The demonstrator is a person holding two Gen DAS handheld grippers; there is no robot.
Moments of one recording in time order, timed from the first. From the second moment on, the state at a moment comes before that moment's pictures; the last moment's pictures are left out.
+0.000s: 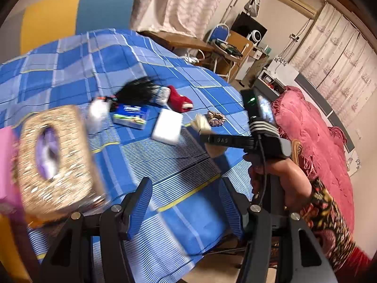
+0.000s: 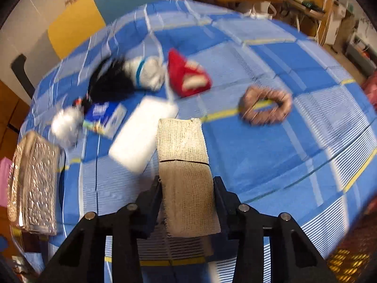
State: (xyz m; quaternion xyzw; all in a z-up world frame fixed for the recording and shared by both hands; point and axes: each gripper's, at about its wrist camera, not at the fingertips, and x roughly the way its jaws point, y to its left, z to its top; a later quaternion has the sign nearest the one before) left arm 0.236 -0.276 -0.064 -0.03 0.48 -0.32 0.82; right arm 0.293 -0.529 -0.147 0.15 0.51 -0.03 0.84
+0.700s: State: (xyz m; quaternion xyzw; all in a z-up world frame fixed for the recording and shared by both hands) left arm 0.359 -0.404 -0.157 0.09 0.54 -0.28 0.79; right arm 0.280 -0.584 -0.150 0.30 0.48 -0.06 0.82
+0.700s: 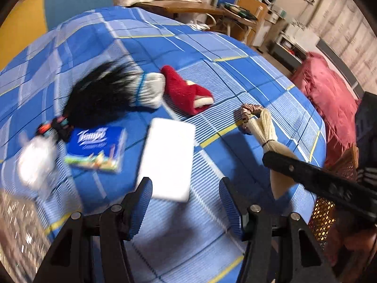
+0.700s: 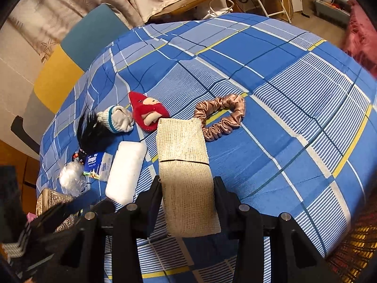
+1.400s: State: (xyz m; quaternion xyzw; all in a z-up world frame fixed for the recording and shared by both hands) left arm 0.388 -0.421 -0.183 0.16 0.51 -0.23 0.81; right arm 0.280 -0.584 -0.147 0.31 0.48 -0.06 0.82
